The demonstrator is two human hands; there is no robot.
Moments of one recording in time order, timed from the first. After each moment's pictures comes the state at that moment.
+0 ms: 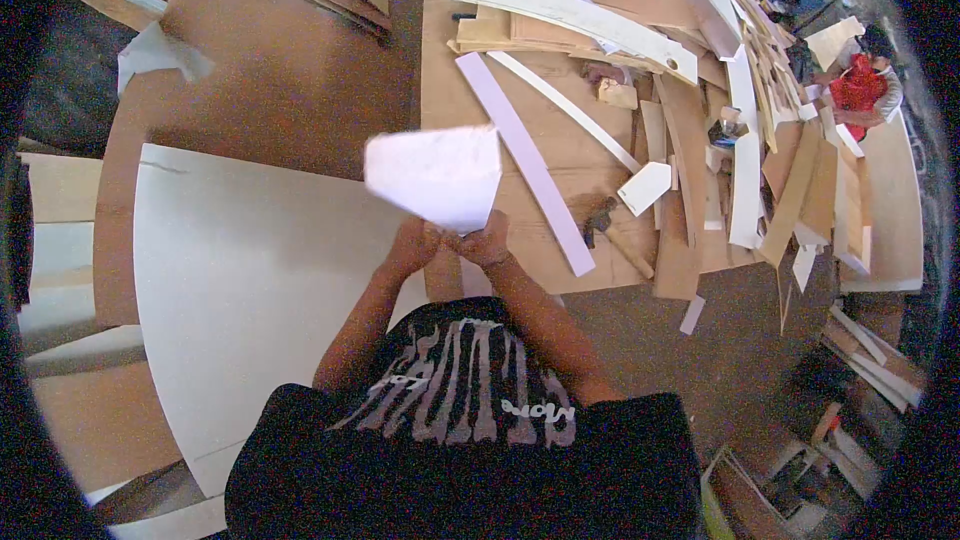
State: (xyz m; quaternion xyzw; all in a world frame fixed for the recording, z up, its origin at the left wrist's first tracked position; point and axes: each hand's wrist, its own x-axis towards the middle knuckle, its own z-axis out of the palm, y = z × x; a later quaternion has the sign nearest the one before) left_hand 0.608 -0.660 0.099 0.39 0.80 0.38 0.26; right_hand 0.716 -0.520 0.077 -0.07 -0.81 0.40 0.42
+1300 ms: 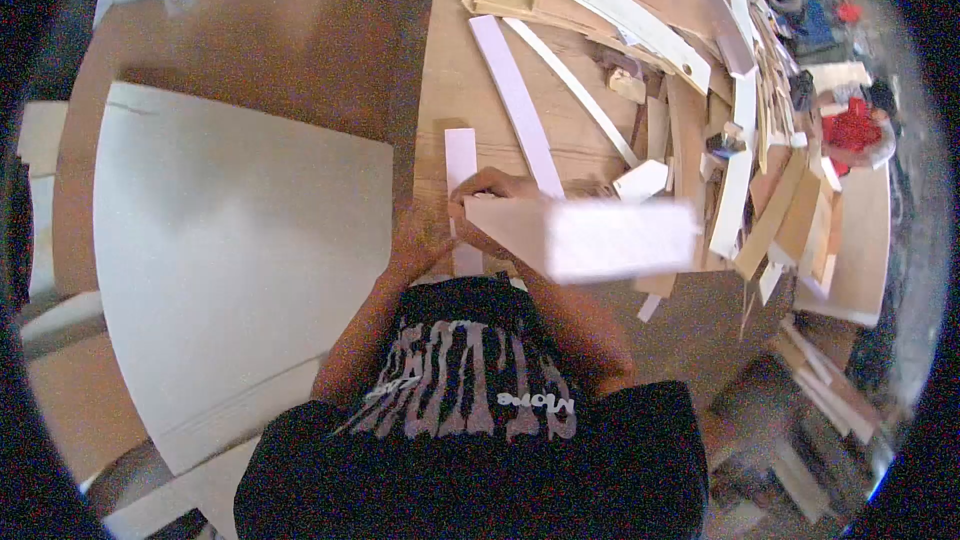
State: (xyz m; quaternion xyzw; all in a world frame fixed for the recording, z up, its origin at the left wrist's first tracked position) left_hand 0.668 -0.688 0.056 0.26 0.82 0.42 0.27; right_hand 0.738 -0.504 0.200 -0.10 -0.82 0.53 0.19
